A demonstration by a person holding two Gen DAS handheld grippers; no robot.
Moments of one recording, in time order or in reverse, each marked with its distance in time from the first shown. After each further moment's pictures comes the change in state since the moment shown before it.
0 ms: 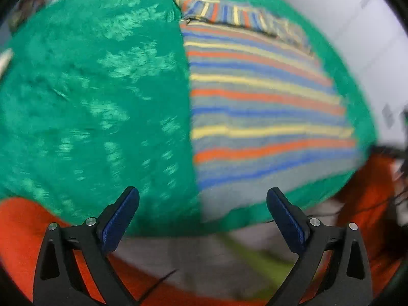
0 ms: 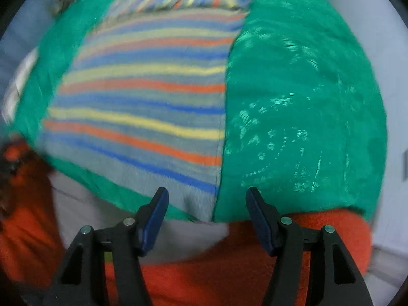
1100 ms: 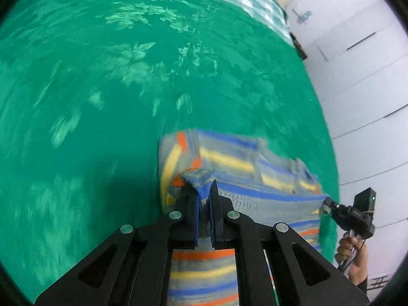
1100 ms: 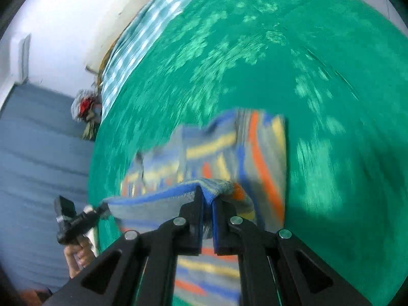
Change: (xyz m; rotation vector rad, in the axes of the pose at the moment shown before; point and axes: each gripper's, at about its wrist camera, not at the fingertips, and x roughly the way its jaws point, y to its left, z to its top) left arm 0.114 0.069 0.403 -0.279 -0.093 -0.161; right arm 0.076 -0.104 0.379 0.385 -0.219 0.455
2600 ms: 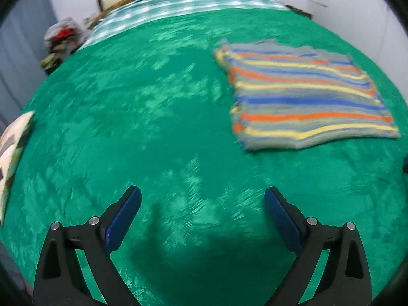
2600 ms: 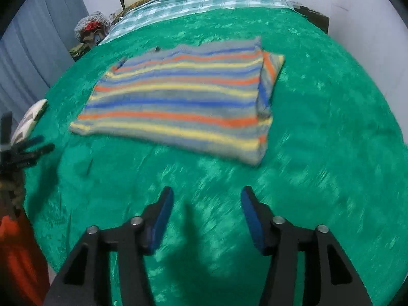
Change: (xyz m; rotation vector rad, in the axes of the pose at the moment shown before) left arm -0.063 0.023 -0.254 0.373 -0.223 0.517; right arm -0.059 0.012 -0.271 -0.576 -0.062 -0.399
